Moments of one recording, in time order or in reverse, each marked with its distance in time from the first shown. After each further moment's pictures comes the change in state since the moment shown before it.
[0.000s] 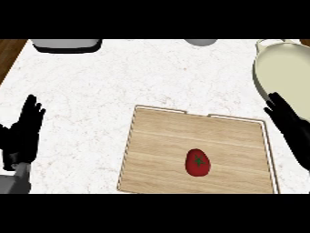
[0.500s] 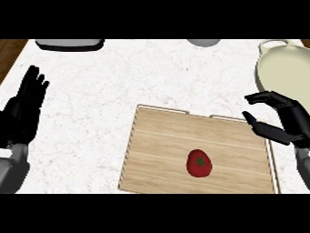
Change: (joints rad) left arm -0.124 0.038 -0.015 -0.130 -0.033 -0.044 0.042; right arm -0.184 0.046 0.012 0.181 0.251 -0.037 -0.283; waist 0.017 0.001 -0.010
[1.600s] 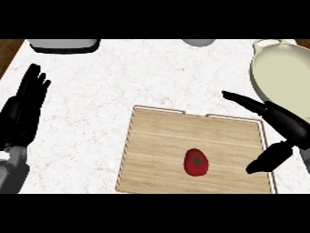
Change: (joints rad) left arm 0.018 -0.025 0.018 -0.102 -0.059 -0.011 0.088; right arm -0.078 -0.165 0.188 -0.218 0.237 0.313 0.143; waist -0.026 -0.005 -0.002
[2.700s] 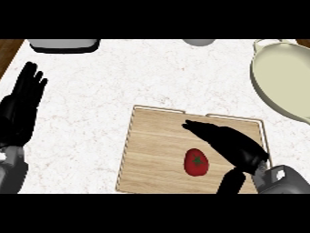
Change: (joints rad) left arm 0.008 -0.071 0.092 -0.036 -0.081 -0.077 0.052; right arm 0.039 0.250 0.141 -0.201 0.279 0.184 0.522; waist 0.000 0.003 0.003
